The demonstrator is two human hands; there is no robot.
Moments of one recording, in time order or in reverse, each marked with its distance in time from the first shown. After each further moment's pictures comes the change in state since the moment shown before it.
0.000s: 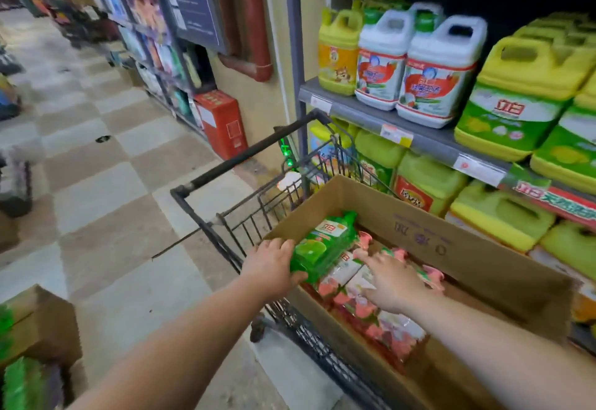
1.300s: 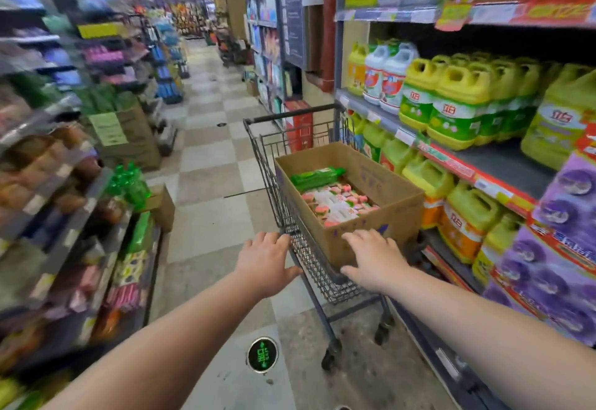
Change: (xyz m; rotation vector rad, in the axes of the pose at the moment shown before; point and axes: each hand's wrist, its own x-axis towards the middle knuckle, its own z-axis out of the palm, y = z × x) left_hand -0.432 0.402 0.053 0.051 0.185 -0.365; right_hand -0.440 0.219 0.072 -0.139 0.190 -0.471
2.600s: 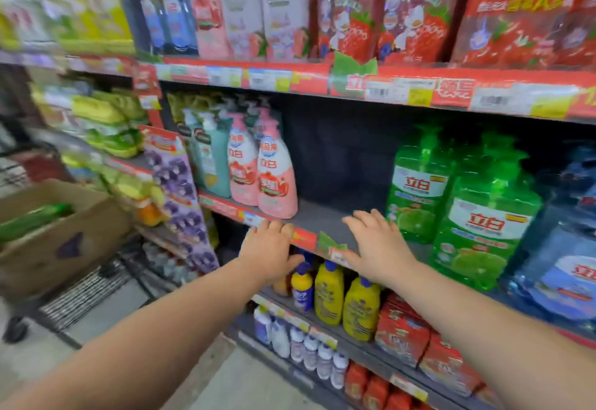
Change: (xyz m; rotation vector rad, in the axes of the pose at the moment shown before) left_hand -0.277 0.670 -0.076 -0.038 0.222 0.768; right_hand -0.686 0.375 -0.042 -0.048 0.333 0.693
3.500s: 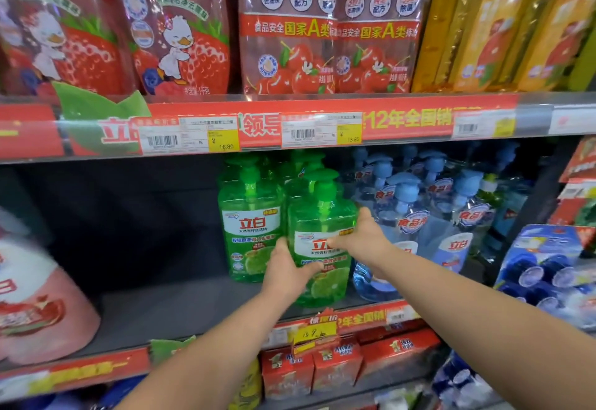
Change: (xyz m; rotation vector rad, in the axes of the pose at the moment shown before) left_hand 0.145 0.244 0.026 -1.213 -0.248 0.219; right_hand -0.023 0.175 -0.047 0.851 0.451 0.949
